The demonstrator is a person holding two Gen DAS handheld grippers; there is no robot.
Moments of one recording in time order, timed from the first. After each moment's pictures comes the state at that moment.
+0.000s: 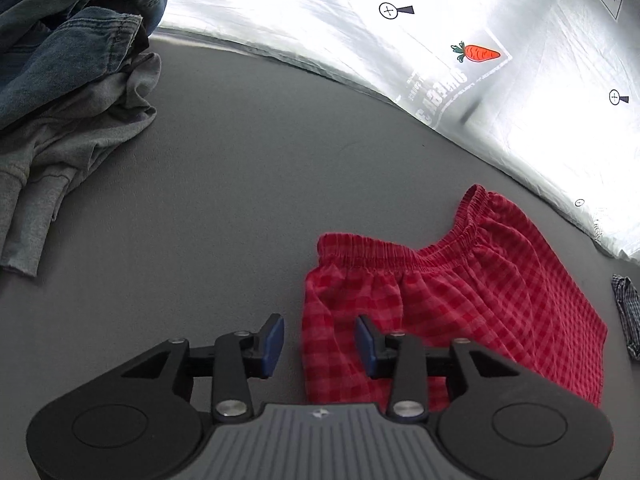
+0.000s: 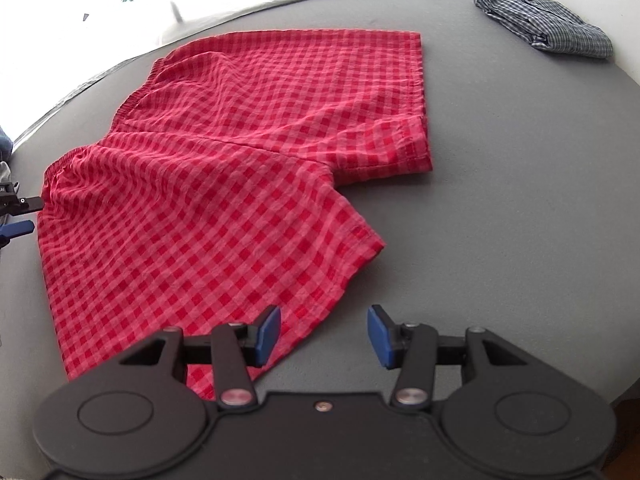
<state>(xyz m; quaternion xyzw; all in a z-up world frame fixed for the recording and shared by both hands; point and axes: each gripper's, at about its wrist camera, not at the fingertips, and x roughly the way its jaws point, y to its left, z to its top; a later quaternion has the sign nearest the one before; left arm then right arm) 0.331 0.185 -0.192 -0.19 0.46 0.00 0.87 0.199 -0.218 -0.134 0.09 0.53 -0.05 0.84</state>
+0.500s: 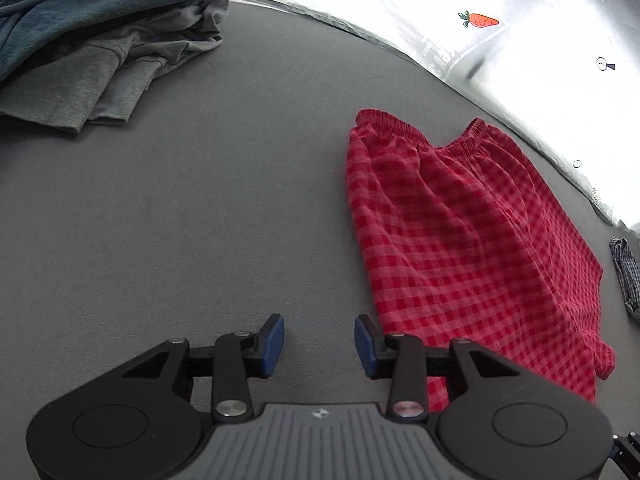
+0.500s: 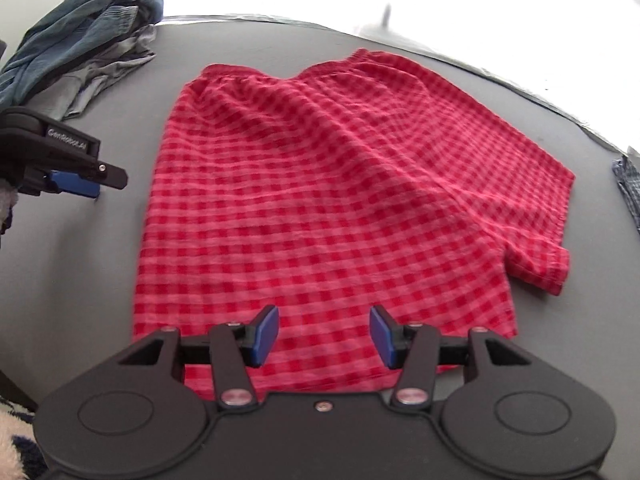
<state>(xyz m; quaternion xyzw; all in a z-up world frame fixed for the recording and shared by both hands) 0.217 0.195 -0.205 -0.20 0.48 0.03 0.85 0.174 -0.107 -0.127 -0.11 0.48 0.15 0.86</state>
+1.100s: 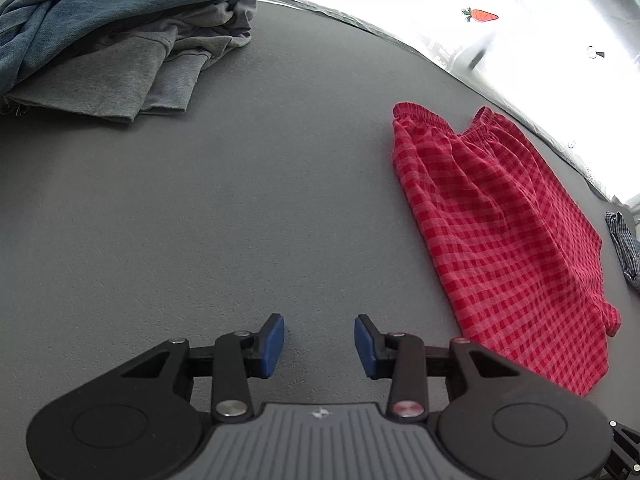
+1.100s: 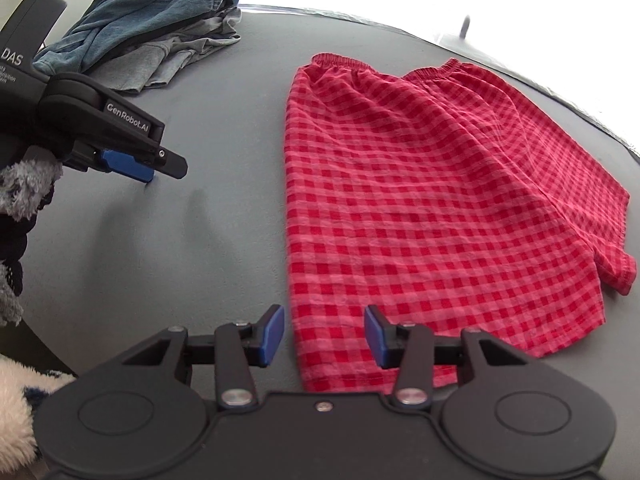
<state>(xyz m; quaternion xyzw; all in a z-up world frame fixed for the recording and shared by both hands) 0.188 0.242 -0.207 -0.18 0.49 0.00 0.85 0.125 -0.028 -0.135 -0.14 0.47 0.19 0.85</state>
